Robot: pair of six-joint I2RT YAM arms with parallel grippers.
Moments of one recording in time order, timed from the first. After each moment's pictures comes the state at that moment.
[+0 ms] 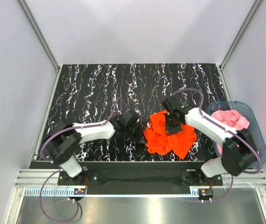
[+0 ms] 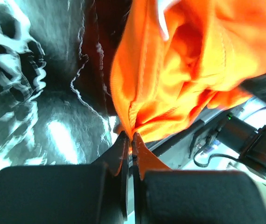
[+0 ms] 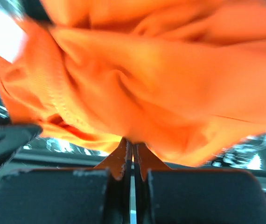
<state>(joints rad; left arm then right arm) -0.88 1.66 0.83 -0.08 0.31 -1.03 0.57 1.46 0.98 -0.86 -0.01 0.56</state>
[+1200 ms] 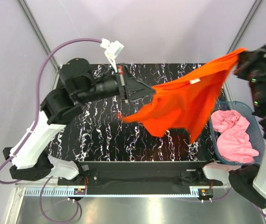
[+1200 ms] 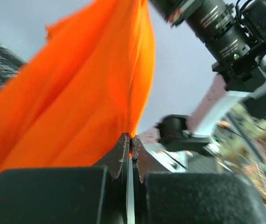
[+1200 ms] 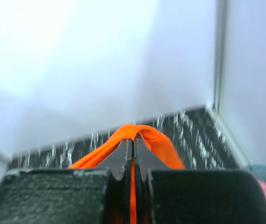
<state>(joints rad) -0.94 1.33 1.98 -0.62 0.36 -0.70 0.37 1.23 2.30 -1.01 0.50 0.24</state>
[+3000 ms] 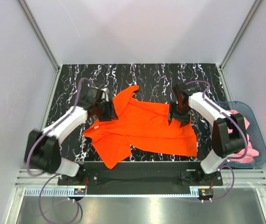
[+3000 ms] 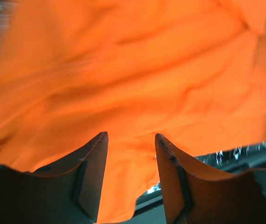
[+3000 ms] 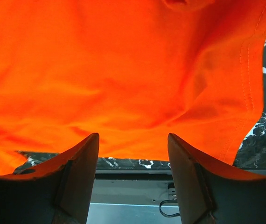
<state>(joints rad) -0.32 1.34 0.96 -0.57 0.22 -0.50 0.32 1.64 1.25 -0.99 -0.04 0.48</state>
